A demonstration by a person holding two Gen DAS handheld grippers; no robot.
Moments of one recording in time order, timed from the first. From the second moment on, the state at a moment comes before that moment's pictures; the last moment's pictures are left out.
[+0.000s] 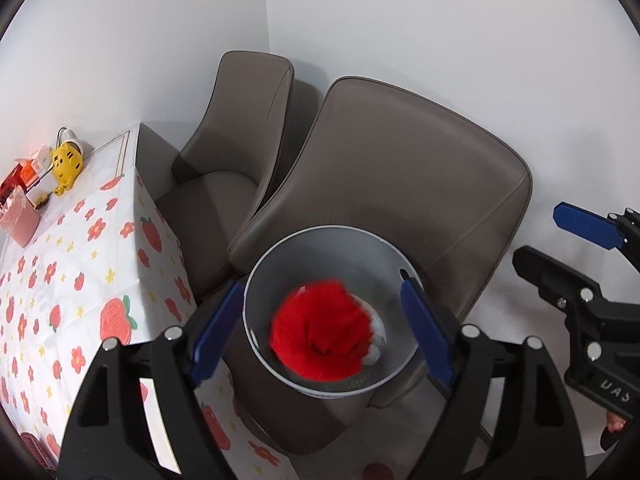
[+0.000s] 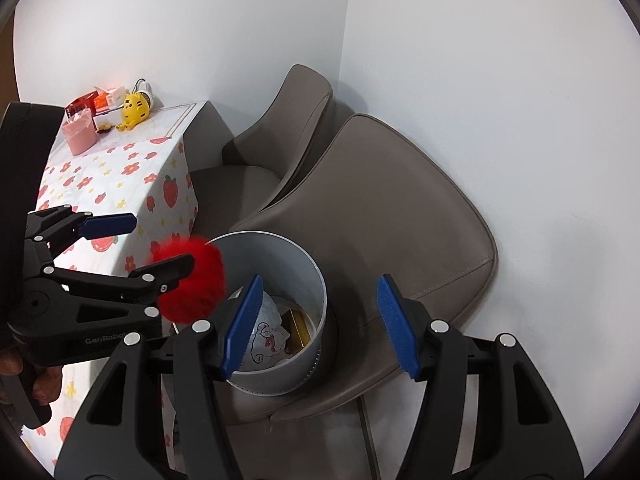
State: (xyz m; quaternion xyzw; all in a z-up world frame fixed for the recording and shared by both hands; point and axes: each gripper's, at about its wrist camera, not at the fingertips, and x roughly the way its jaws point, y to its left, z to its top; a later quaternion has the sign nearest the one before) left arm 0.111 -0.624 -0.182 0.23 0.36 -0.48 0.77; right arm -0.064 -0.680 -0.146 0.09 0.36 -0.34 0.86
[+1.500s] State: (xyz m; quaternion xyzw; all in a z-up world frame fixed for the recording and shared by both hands) left arm 0.177 -0.180 -0.145 0.10 0.41 -0.16 0.89; right arm 0.077 -0.344 -0.116 -0.02 0.38 -0.03 0.93
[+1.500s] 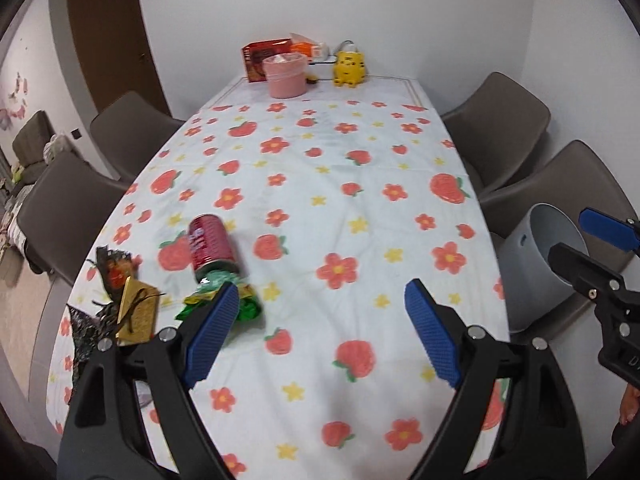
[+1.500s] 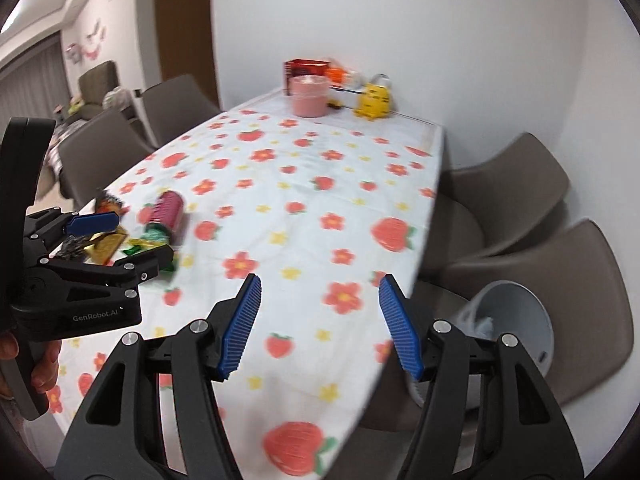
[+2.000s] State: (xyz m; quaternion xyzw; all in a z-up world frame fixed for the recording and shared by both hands) left arm 0.198 -0.041 -0.151 0.06 0.42 -0.08 0.90; right arm 0.144 -0.195 -0.124 -0.05 0.38 0.07 0.92
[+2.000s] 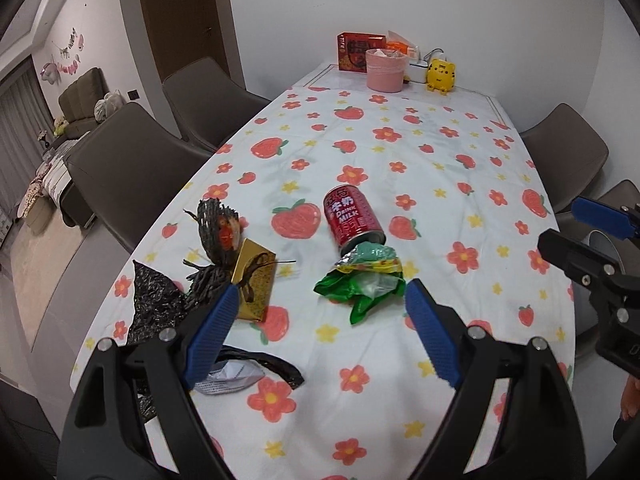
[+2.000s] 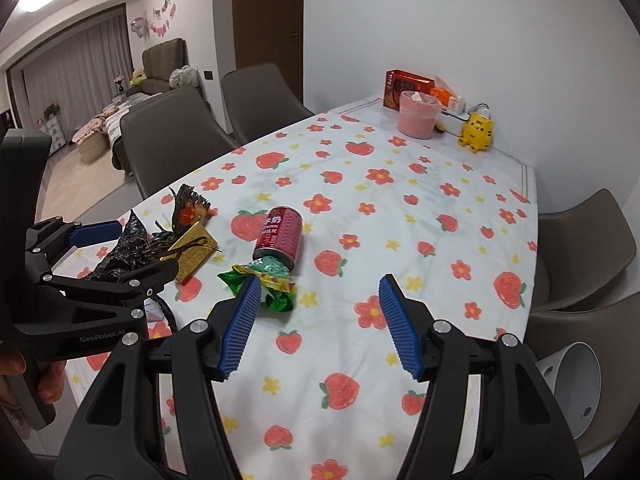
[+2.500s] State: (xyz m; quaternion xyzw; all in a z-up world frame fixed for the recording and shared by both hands) left arm 0.232 -0.008 -0.220 0.05 0.46 -0.07 0.88; right arm 0.204 -0.155 -0.207 -0.05 0.42 0.10 0.90
